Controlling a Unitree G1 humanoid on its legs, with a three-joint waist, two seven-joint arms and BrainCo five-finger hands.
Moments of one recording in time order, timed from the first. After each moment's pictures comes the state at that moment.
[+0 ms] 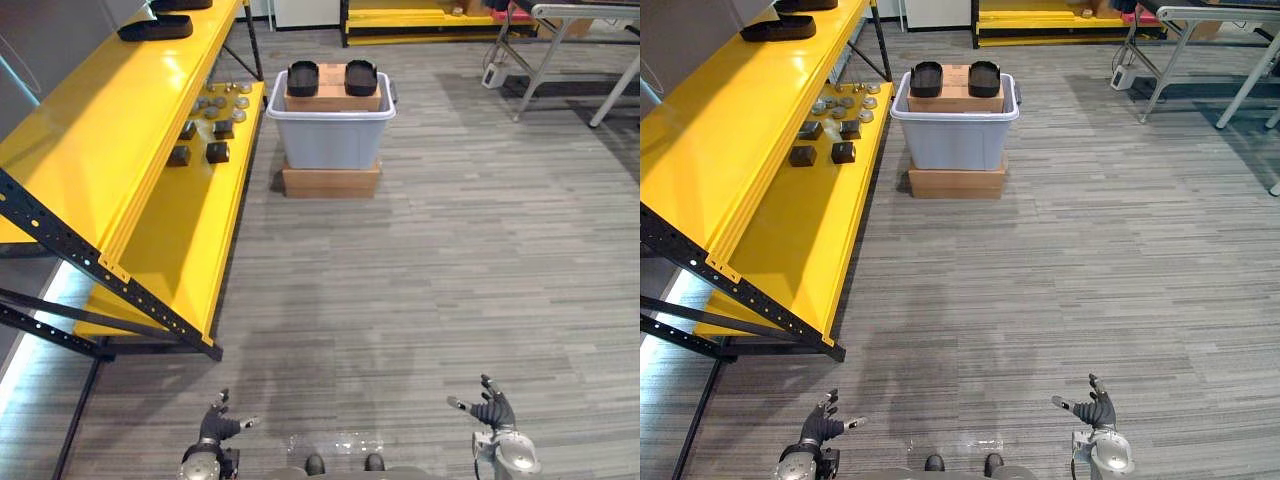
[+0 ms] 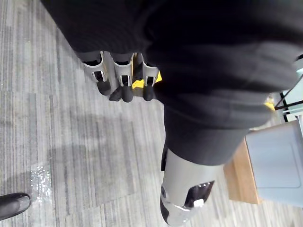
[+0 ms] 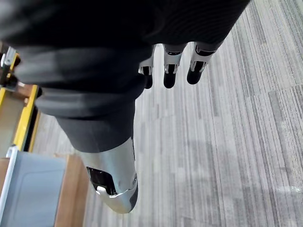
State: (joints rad) left arm 0.18 0.18 0.03 0.74 -0.02 -0.18 0.10; right arm 0.10 -0.20 -0.19 0.69 0.03 -0.14 -0.11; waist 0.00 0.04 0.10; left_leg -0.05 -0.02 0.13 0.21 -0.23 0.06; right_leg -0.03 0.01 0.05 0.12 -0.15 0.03
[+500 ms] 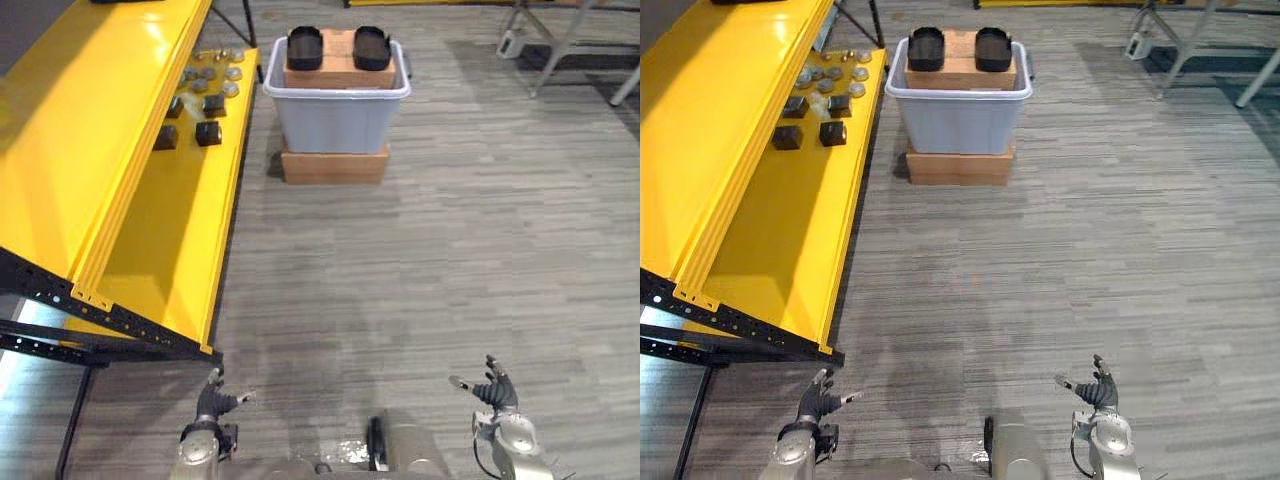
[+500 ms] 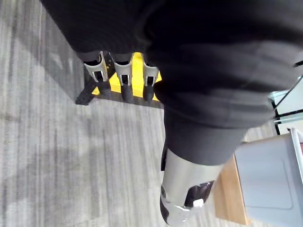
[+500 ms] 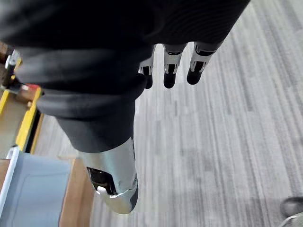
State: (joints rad) left arm 0.08 0.19 0.02 0.76 -0.05 -0.18 0.13; right arm 0.07 -0.23 -0.18 0.61 0.04 -0.12 -0.13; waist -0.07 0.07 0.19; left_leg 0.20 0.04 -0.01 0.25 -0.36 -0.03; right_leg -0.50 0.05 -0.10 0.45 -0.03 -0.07
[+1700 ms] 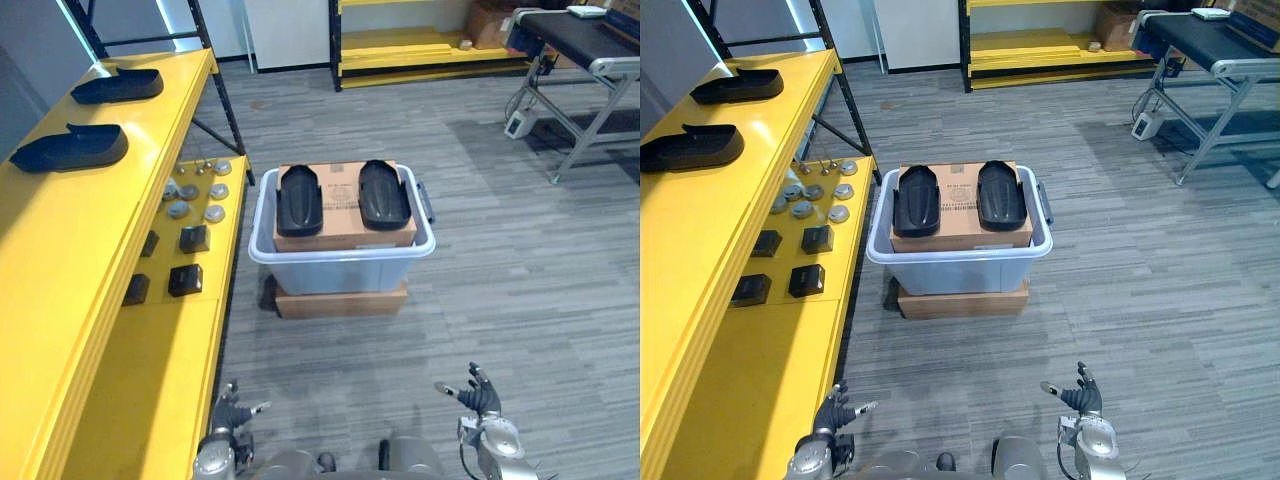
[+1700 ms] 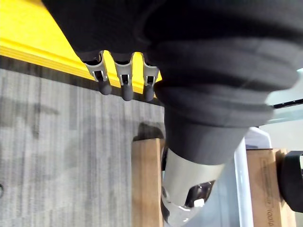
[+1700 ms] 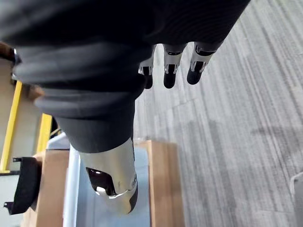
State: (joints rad) left arm 0.11 0.12 0.01 0.86 -0.11 -0.18 0.13; right arm 0.12 -0.16 -0.14 0.70 0.07 -0.11 -0.13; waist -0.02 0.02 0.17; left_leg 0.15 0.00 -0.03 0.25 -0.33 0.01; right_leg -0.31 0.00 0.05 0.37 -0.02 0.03
